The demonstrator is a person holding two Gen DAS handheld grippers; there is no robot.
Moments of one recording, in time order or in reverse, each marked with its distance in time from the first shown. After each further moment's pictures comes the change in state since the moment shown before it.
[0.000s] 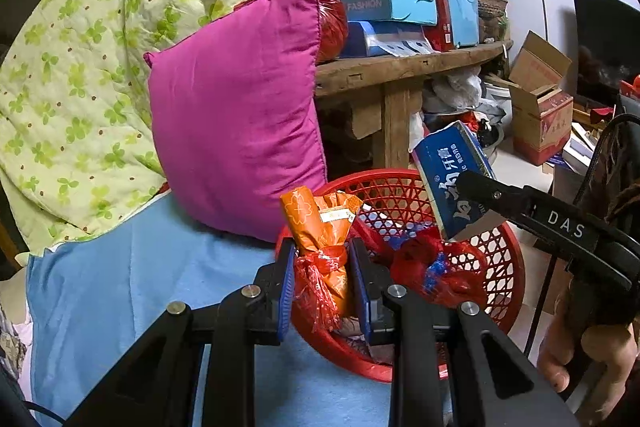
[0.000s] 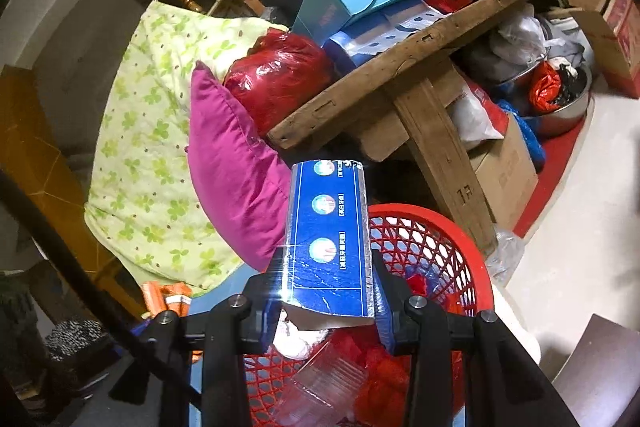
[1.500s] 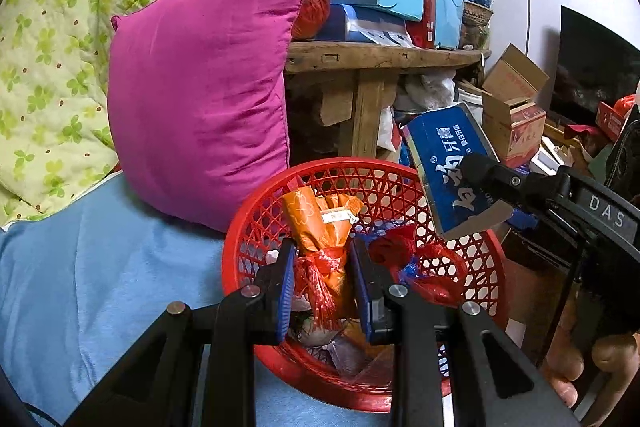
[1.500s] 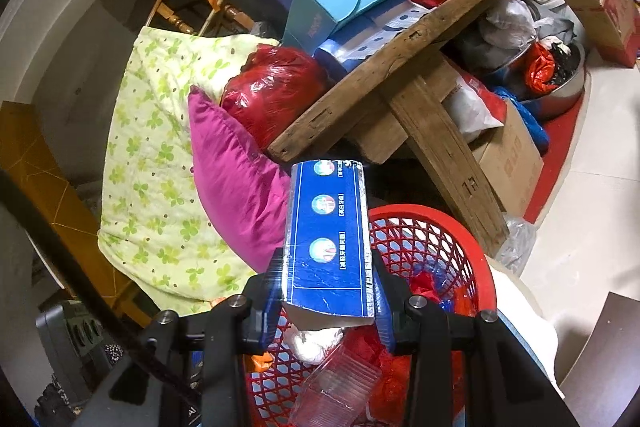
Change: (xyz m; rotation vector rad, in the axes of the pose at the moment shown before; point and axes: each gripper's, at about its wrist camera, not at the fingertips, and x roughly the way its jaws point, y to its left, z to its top) left arm 0.036 0.004 -0.008 -0.073 0.024 -0.166; right arm -0.007 -0.009 0.000 0.098 -0.025 0.039
